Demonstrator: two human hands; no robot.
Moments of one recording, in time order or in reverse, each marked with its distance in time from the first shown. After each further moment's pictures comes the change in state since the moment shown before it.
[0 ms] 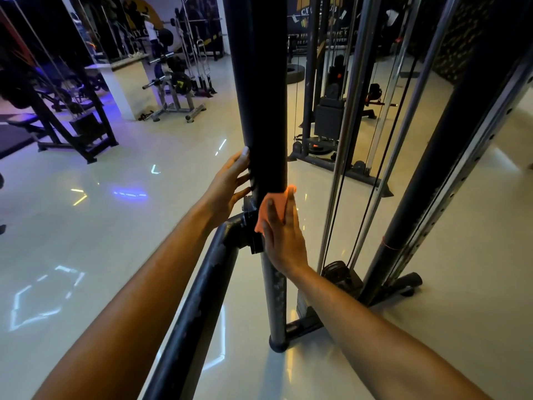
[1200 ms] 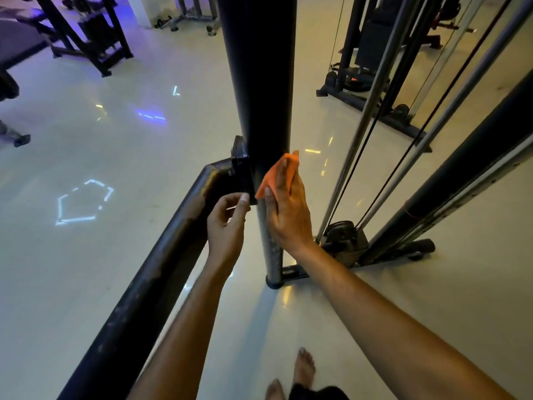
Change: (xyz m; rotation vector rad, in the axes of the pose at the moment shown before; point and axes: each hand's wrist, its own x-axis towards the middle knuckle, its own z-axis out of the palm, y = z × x) left_hand -0.082 -0.166 0.080 0.069 0.632 -0.094; right_hand -0.025 0.054 0.020 0.241 -0.098 0.008
